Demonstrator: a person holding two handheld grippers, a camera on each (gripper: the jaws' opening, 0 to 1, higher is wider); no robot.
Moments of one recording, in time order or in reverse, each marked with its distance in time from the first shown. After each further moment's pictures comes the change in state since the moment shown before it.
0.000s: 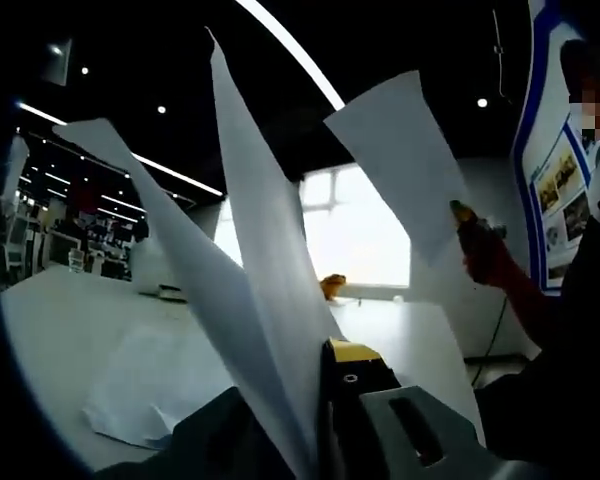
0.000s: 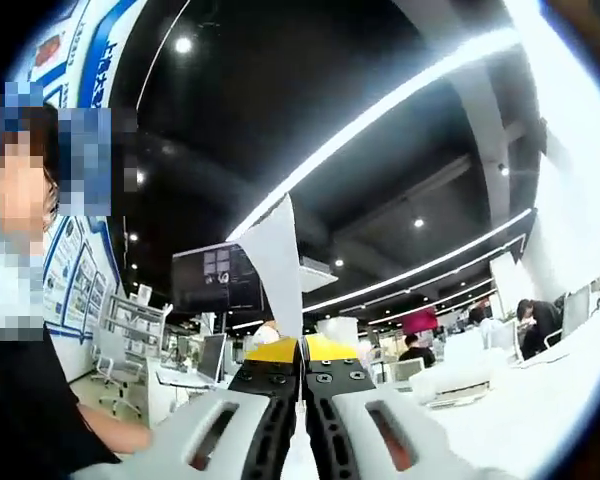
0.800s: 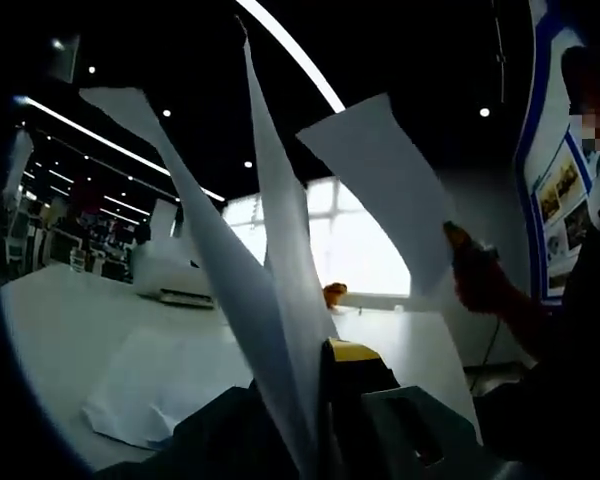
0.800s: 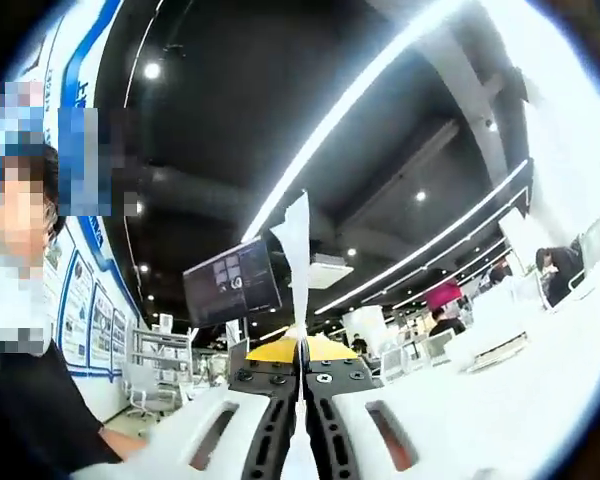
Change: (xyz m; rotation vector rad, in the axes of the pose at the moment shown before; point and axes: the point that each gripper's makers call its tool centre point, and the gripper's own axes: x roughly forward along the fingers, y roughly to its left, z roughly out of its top) left arm -0.002 0.000 0.001 -0.020 -0.040 0.006; right arm 0.011 -0.002 -0.063 0.204 0.007 0.046
